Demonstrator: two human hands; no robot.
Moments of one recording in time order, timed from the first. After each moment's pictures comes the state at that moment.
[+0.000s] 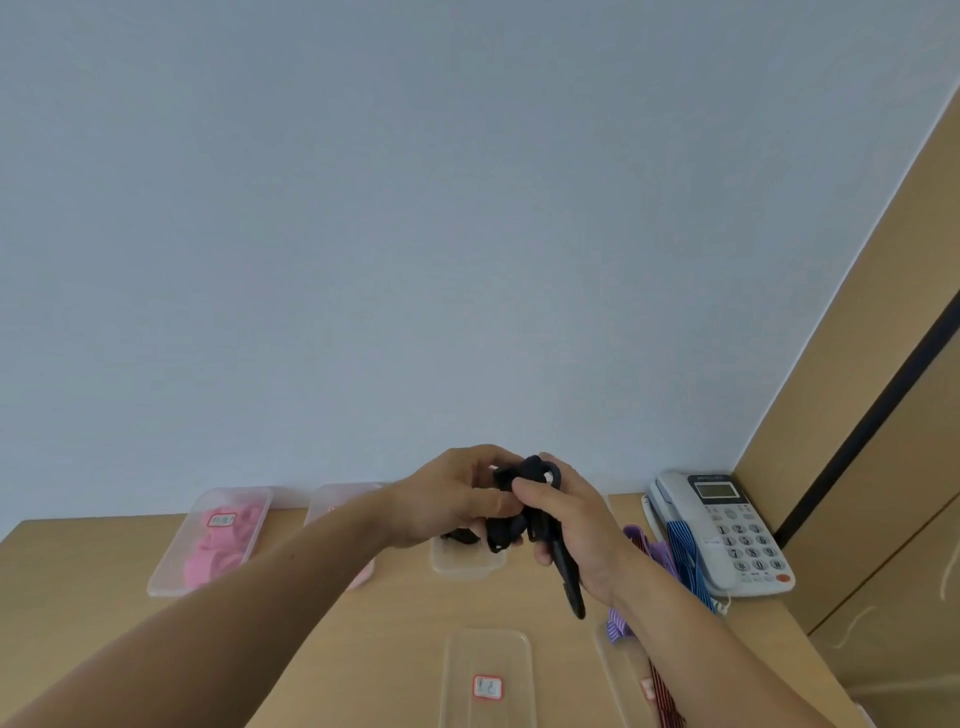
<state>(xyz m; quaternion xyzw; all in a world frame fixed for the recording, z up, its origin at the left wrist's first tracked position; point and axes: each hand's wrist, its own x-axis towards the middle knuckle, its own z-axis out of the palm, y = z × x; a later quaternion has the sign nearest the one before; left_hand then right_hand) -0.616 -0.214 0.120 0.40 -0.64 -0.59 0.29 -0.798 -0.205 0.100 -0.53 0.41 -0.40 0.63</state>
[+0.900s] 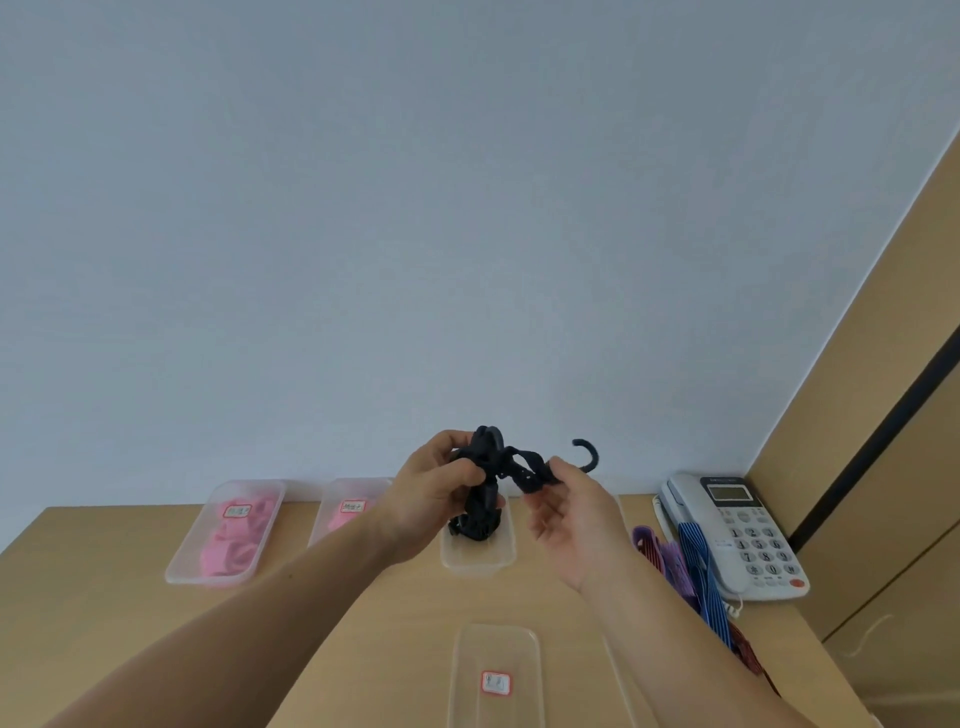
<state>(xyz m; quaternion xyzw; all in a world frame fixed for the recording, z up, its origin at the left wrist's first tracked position) -0.606 -0.211 0.095 0.40 -0.44 -0.62 0.51 -0.774 -0.215 0.092 -0.18 0.48 -0.51 0.69</state>
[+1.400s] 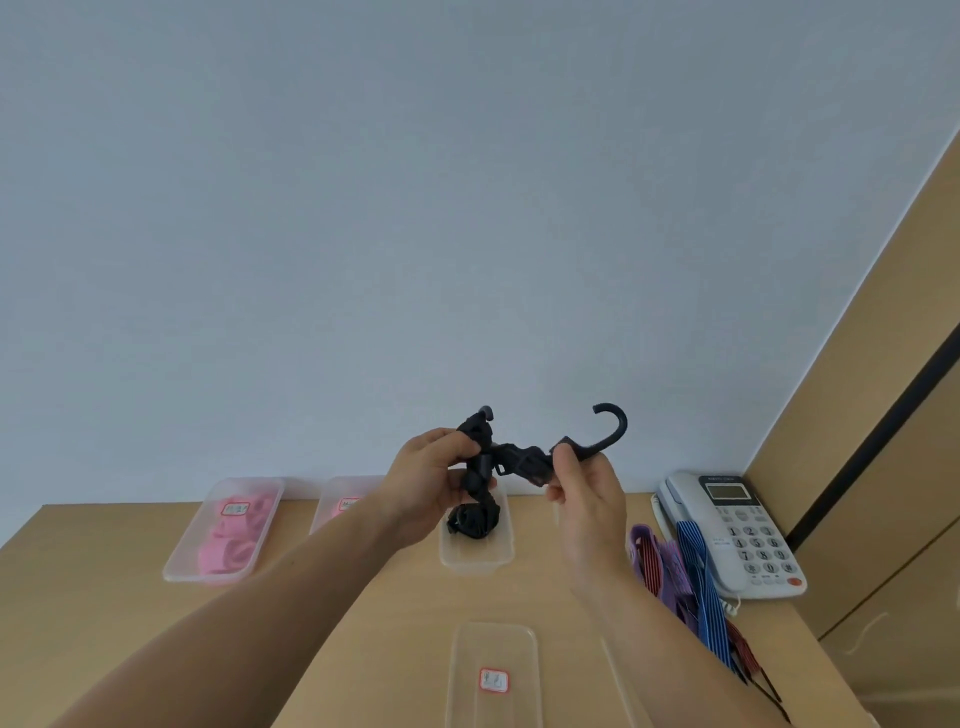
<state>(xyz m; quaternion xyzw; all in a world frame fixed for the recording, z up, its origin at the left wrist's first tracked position) -0.605 -0.222 0.100 0.45 -0.38 -0.62 0.51 -0.774 -0.204 0.086 -0.42 0.47 -0.63 0.46</state>
